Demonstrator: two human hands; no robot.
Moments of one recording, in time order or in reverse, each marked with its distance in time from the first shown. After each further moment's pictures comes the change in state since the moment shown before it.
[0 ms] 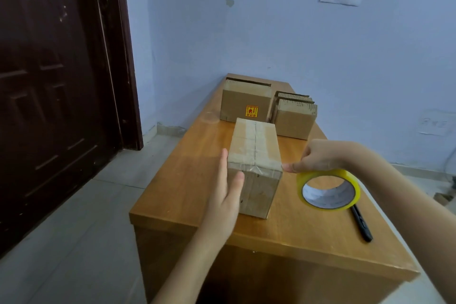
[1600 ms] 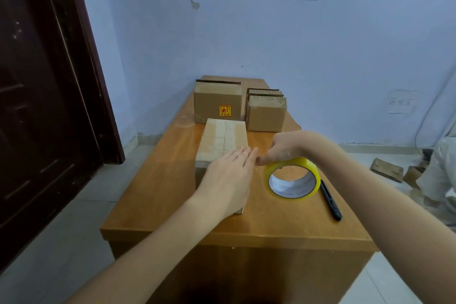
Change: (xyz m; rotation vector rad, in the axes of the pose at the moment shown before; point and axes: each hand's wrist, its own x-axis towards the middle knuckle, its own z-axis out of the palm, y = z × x) left_hand 0.034 0.037 0.039 1.397 -0.297 0.597; right_hand -0.001 0.007 0.003 0.067 -0.020 0.016
